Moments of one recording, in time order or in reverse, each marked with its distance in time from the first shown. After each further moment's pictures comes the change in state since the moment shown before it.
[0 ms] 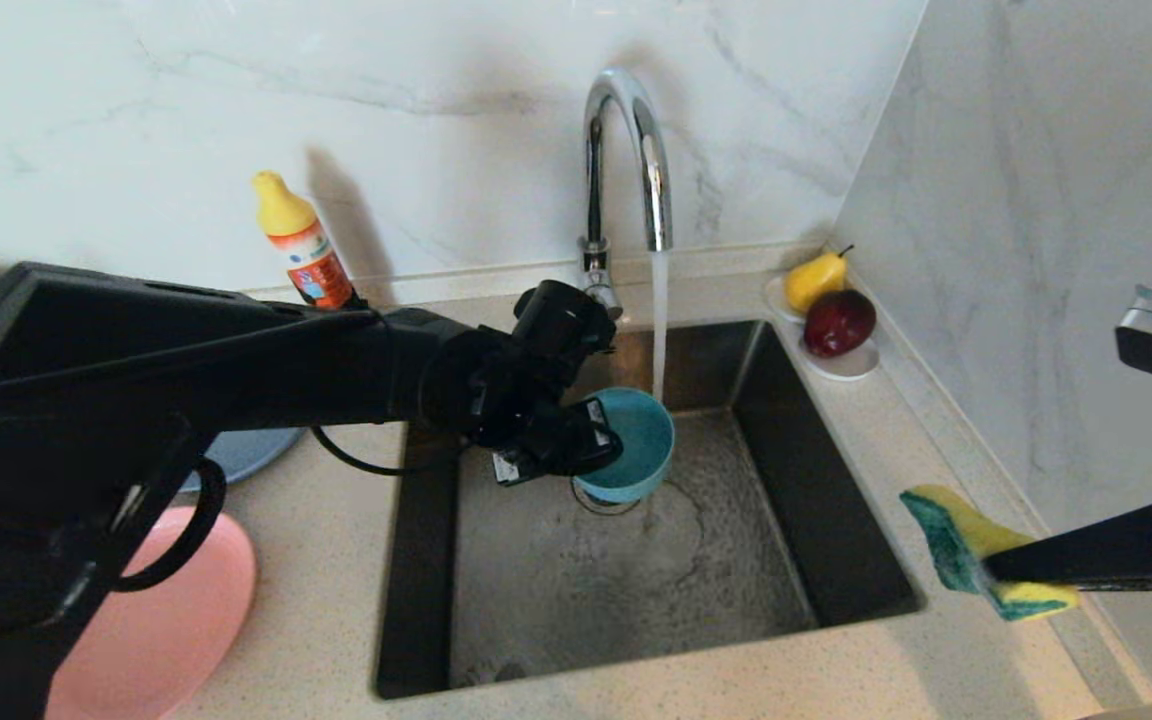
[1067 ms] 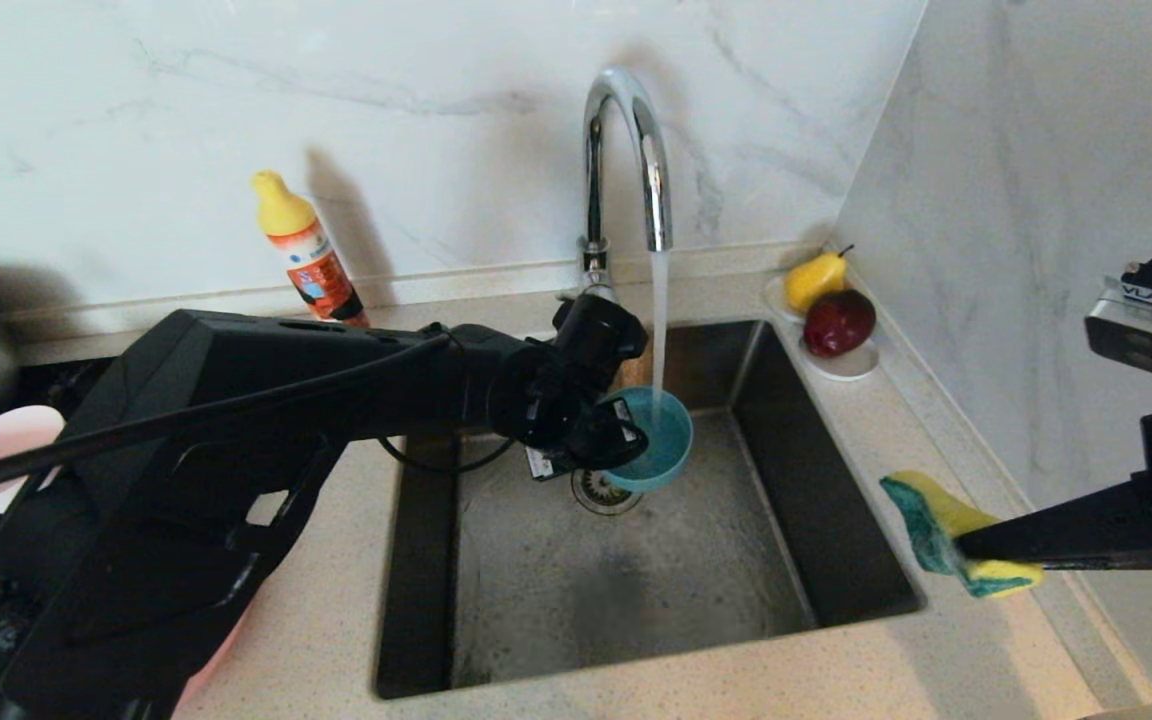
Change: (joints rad) left arm -0.011 0.149 -0.186 0.020 0.032 -0.033; right arm 0.001 0.029 0.003 -0.051 0.002 0.002
